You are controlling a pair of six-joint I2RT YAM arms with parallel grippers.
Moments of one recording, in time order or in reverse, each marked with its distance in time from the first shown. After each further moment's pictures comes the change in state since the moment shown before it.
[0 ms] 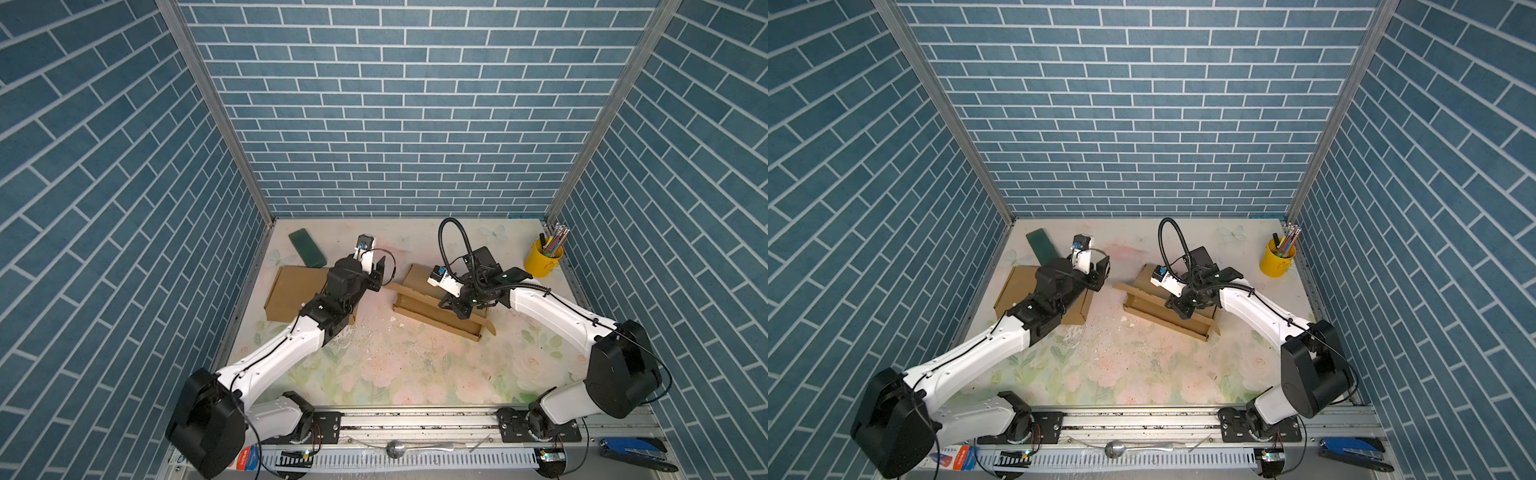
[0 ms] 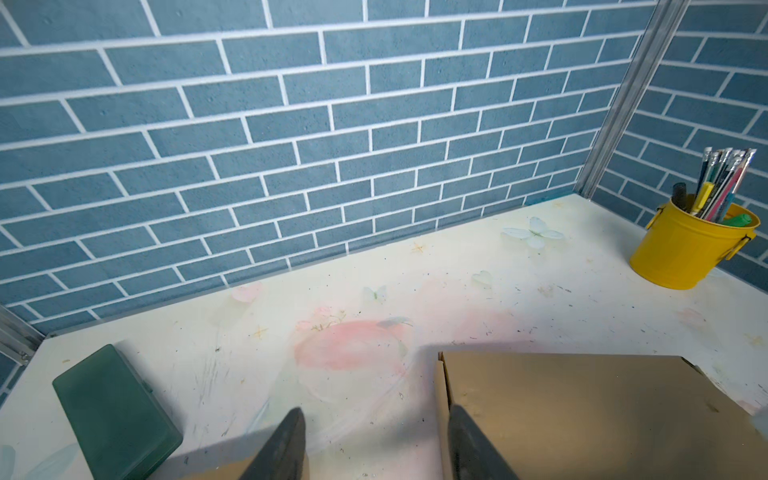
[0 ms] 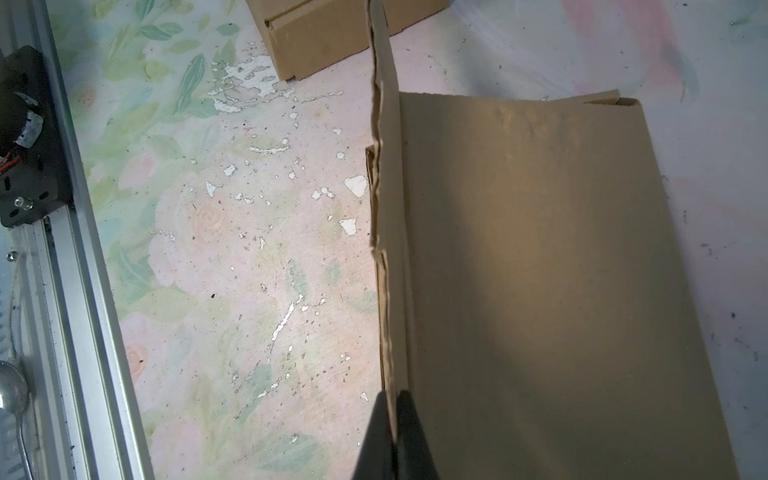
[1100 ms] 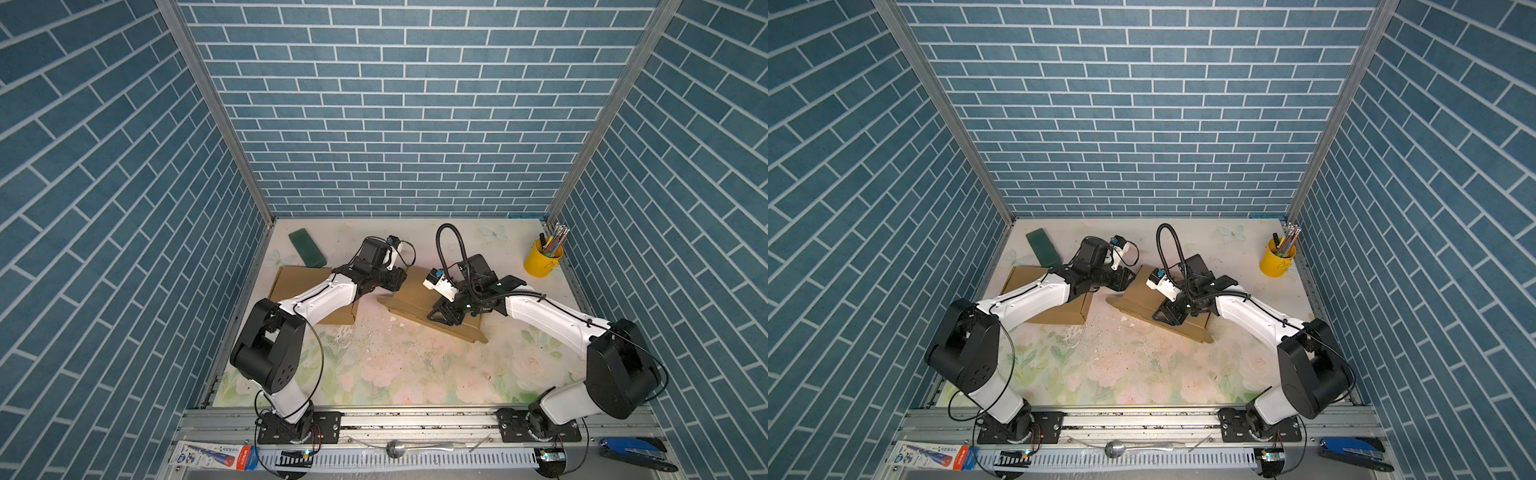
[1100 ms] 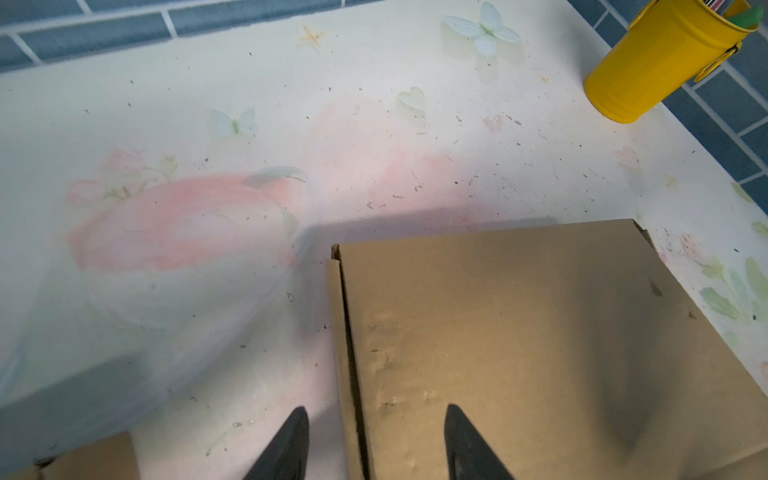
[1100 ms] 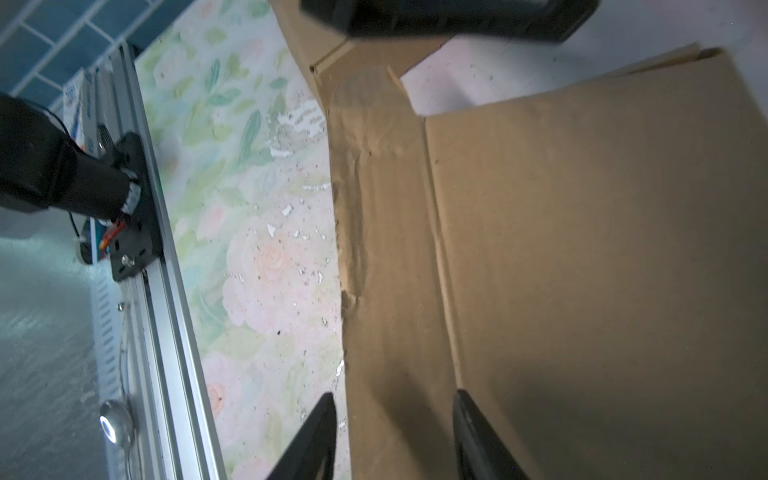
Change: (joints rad) left arm 0.049 0.446 0.301 -0.334 0.383 -0.080; right arm 0.019 -0.014 -0.087 0.132 -0.123 0.245
